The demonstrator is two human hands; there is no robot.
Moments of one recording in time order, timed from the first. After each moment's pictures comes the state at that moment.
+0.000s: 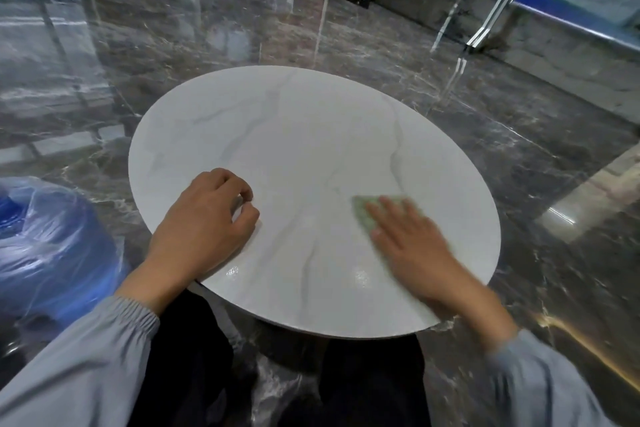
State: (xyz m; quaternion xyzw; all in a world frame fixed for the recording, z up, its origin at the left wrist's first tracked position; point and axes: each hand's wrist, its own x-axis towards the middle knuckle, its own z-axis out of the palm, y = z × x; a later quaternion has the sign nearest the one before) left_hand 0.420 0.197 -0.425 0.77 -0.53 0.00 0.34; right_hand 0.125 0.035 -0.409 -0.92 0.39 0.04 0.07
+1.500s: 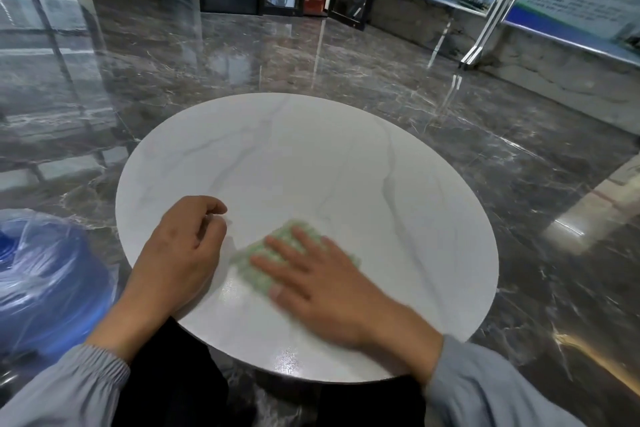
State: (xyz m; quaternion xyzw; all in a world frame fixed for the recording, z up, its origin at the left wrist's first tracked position) left_hand 0.424 0.197 -0.417 0.76 -0.44 -0.04 0.48; right_hand 0.211 0.094 -0.393 -0.97 0.20 0.04 0.12
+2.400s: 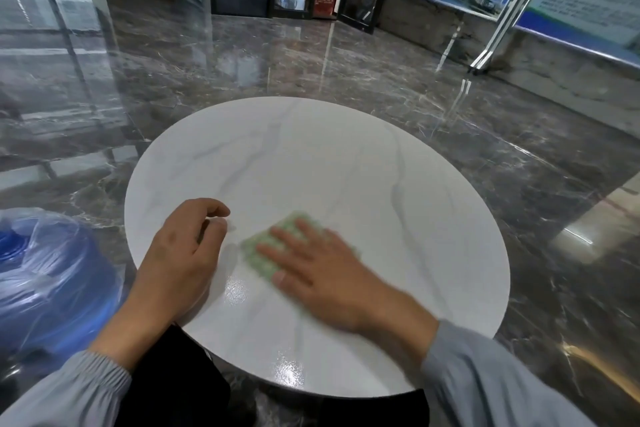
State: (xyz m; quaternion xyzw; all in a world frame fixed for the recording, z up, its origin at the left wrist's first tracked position) left_hand 0.430 0.198 -0.419 0.74 -0.43 -0.06 0.51; right_hand 0.229 0.060 -0.402 -0.98 0.15 0.02 0.09
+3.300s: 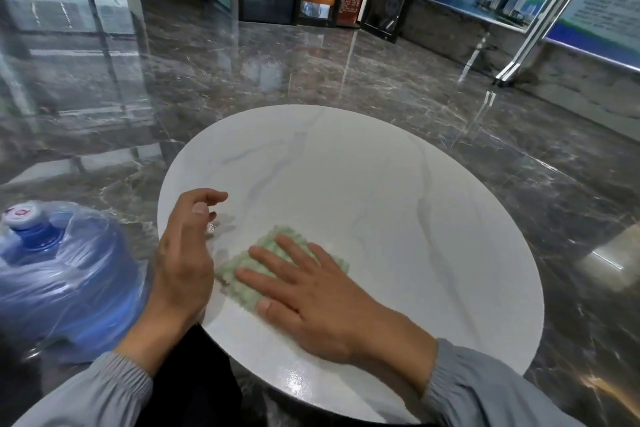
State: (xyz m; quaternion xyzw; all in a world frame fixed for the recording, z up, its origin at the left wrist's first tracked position) left_hand 0.438 0.201 -0.419 0.64 -0.30 -0.07 0.71; right_hand 0.257 0.099 -0.390 -0.98 0.11 0.06 0.13
